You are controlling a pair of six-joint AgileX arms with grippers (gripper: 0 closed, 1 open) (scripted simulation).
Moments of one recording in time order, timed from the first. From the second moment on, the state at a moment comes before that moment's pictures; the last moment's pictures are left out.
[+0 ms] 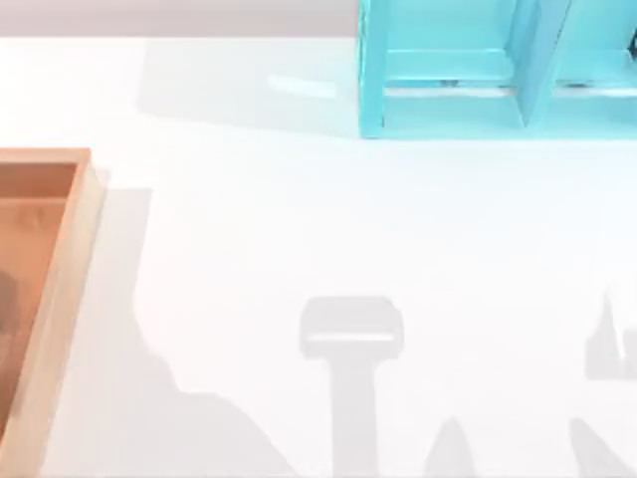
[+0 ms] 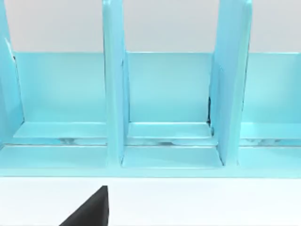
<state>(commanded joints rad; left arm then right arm) 0.38 1.66 1.15 -1.06 -0.01 0.41 0.00 0.00 0.00 0.00 0.00 0.00</state>
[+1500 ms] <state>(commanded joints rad) -0.39 1.61 1.22 -1.09 0.06 -0.26 0.00 0.00 0.00 0.00 0.00 0.00</state>
